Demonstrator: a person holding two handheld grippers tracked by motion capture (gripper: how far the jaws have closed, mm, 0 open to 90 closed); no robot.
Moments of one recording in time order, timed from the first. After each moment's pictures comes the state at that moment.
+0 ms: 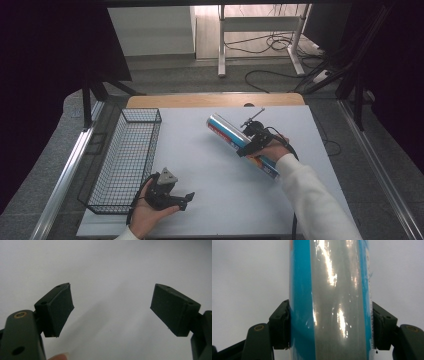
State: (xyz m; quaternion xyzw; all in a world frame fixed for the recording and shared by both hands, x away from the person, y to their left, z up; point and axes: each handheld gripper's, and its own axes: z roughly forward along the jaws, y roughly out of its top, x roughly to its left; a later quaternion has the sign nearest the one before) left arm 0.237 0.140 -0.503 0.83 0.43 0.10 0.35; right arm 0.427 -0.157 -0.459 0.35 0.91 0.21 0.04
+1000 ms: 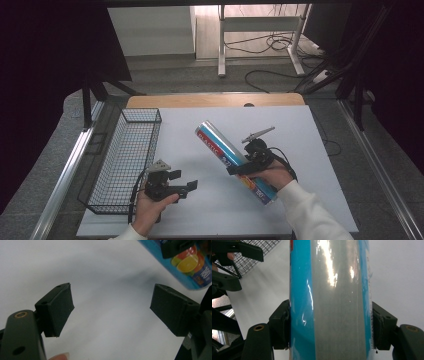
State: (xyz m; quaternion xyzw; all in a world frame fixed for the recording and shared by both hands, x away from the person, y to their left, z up) left arm 0.254 0.148 -0.492 0.75 0.47 0.02 0.47; right arm 0.352 -0.155 -0.448 0.34 0.87 0.34 -0.03
